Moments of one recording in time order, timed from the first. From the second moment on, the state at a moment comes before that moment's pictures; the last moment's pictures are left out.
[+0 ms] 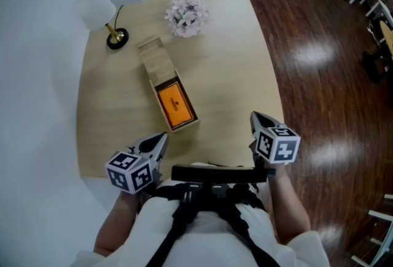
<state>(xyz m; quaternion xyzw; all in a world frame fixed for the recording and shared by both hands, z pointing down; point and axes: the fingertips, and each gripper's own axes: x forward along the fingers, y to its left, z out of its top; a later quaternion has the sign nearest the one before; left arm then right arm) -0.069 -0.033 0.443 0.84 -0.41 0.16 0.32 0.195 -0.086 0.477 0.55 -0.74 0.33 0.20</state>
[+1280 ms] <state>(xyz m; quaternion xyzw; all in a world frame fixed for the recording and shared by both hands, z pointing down) -0.043 -0.020 0.450 0.86 -0.36 0.20 0.31 0.188 -0.082 0.483 0.53 -0.75 0.30 0.25</state>
